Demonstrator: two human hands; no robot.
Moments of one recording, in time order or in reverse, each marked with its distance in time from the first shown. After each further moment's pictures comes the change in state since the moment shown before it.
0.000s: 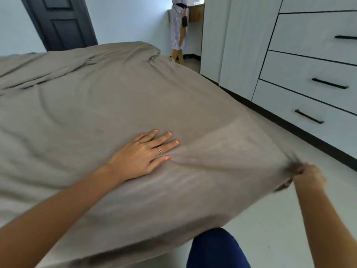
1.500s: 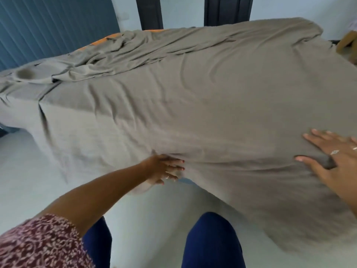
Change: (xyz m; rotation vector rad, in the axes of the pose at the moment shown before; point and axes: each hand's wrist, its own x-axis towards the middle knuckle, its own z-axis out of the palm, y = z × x) left_hand -0.192 0.053 -0.007 0.339 -1.152 -0.161; right_hand -0.096 -0.037 0.157 -0.716 -0.859 -1.900
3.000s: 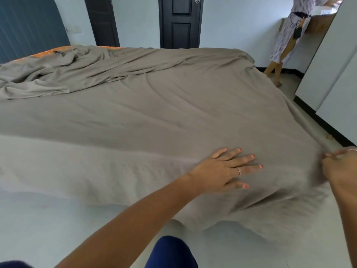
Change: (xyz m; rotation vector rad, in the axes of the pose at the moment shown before) left_hand 0.088 0.016 -0.220 -0.511 0.988 -0.053; right_hand -0.013 0.079 -0.045 0.185 0.369 1.069
